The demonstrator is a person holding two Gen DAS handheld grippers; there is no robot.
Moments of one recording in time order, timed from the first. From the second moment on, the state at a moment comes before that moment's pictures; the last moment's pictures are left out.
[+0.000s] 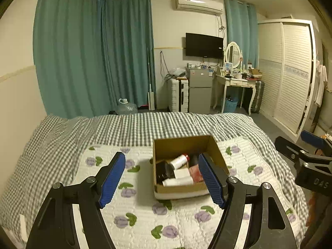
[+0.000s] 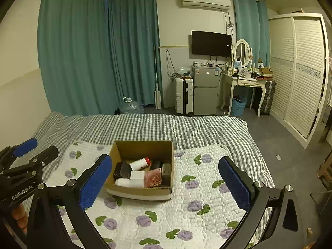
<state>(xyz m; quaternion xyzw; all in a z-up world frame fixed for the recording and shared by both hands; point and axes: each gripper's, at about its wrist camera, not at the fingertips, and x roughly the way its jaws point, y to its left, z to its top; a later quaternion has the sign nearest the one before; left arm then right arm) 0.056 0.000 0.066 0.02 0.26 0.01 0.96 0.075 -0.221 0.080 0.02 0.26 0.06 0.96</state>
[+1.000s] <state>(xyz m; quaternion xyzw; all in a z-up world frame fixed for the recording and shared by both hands) 0.034 -0.001 0.008 0.03 0.29 0.00 0.96 0.059 -0.200 -0.002 -0.01 0.27 0.06 0.96</state>
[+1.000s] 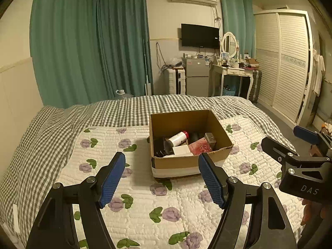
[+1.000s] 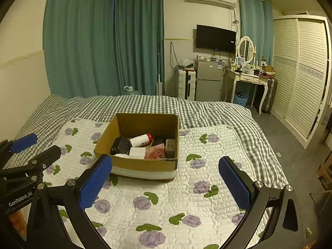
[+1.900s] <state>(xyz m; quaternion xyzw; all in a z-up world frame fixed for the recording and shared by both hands) 0.035 0.001 0.001 0.03 0.30 0.00 0.95 0.059 -0.194 -0.009 -0.01 0.29 0.06 0.96</state>
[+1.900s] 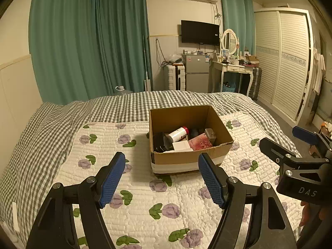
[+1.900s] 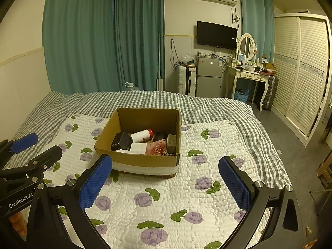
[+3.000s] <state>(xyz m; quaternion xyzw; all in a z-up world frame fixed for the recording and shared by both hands) 0.029 0.007 -0.009 0.03 0.31 0.00 0.95 0.059 -0.191 -0.019 0.00 0.30 0.07 0.95</state>
